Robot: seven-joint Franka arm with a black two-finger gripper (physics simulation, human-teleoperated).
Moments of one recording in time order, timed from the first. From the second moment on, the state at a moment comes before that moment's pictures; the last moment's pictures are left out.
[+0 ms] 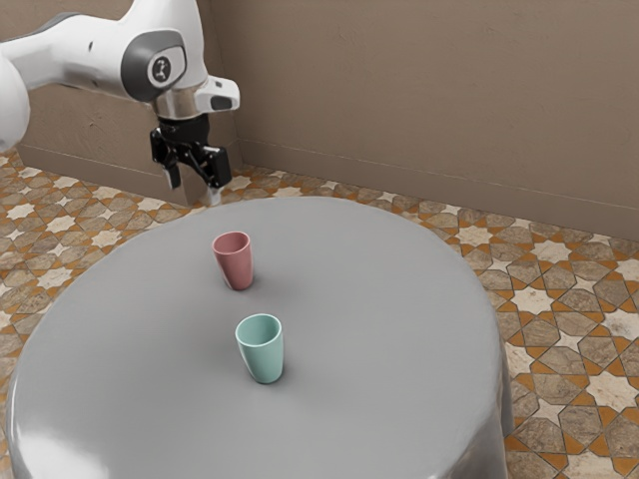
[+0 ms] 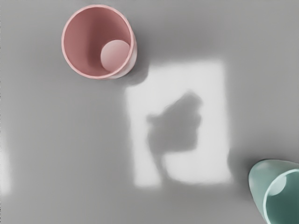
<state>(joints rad) -0.13 0.18 0.18 -1.57 0.06 1.72 0.13</state>
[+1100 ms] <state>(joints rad) -0.10 0.59 0.18 -1.19 0.07 1.72 0.16</state>
